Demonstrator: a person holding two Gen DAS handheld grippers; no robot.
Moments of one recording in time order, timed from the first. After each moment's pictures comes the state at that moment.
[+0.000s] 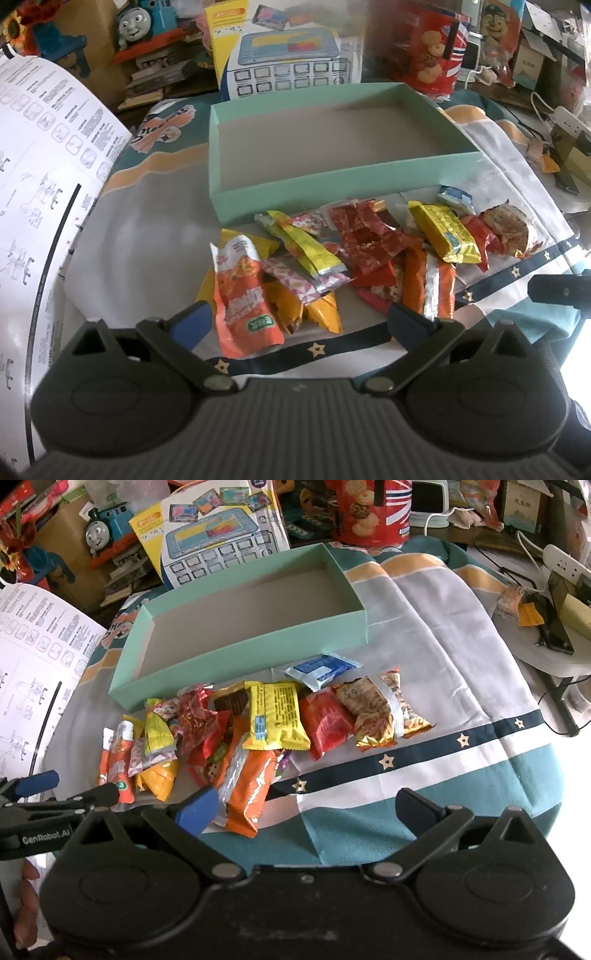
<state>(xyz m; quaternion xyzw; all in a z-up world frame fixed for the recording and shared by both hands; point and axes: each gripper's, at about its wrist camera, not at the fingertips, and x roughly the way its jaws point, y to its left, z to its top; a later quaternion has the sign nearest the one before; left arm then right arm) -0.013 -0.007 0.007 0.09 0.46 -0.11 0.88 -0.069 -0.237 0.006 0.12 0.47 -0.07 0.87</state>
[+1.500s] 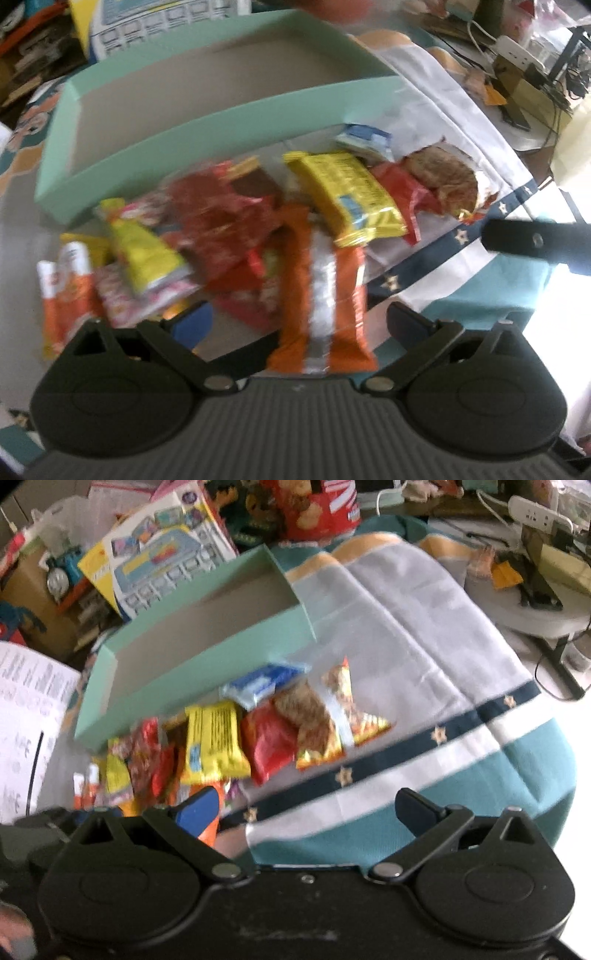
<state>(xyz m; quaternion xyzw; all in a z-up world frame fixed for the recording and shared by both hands) 0.026 -0.110 -0.064 0.11 0.53 -0.23 0.81 -0.059 -0.305 -0.028 0.20 0.44 -0.09 0.87</state>
